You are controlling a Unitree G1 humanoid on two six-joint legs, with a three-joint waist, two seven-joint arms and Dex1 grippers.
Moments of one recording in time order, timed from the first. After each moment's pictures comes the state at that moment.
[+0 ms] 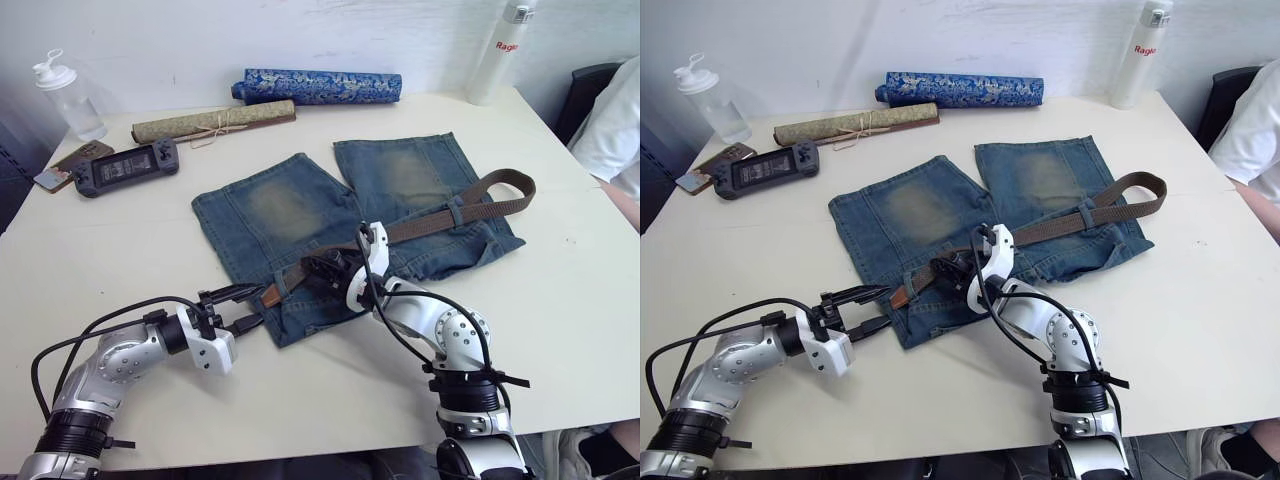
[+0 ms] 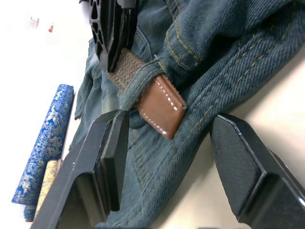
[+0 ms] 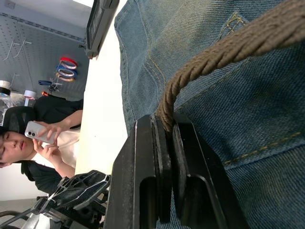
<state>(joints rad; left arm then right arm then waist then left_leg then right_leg) -0.15 0.69 0.02 0.21 0.33 -0.96 -0.48 -0.46 0.00 -0.02 -0.10 1.40 0.95 -0.38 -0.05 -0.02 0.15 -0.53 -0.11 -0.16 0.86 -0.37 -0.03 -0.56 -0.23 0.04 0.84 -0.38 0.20</state>
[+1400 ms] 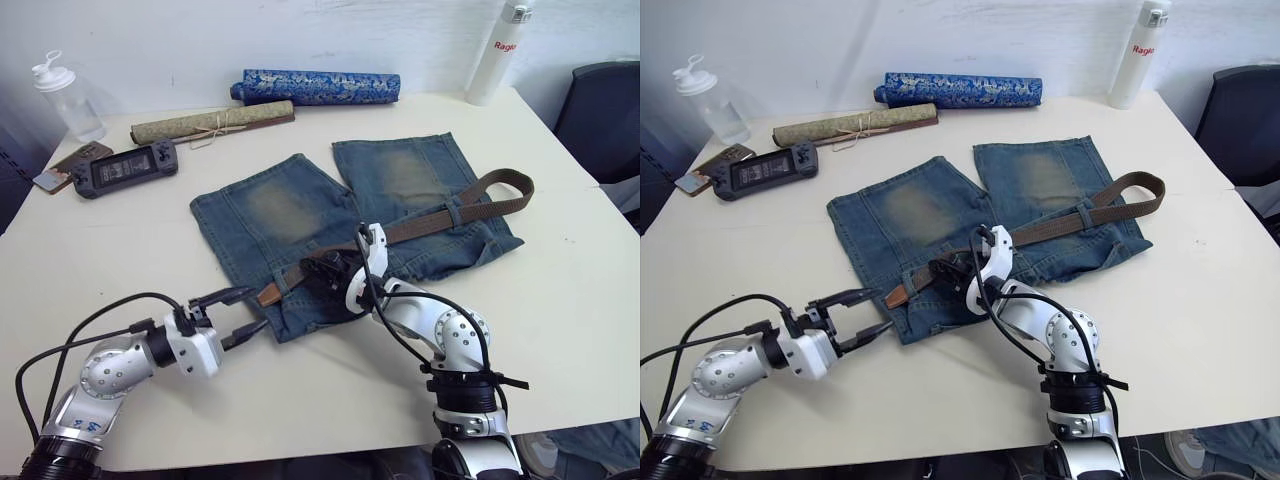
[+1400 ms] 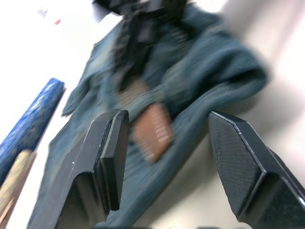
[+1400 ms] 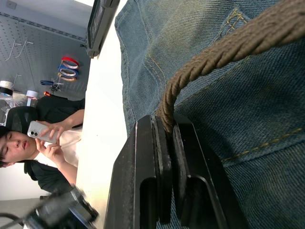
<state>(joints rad) 0.00 0.72 0.02 0.00 -0.06 -0.69 -0.59 -0.46 0.03 -0.05 -0.11 1.38 0.99 -0.38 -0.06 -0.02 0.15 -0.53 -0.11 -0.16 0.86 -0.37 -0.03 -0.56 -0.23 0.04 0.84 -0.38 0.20</state>
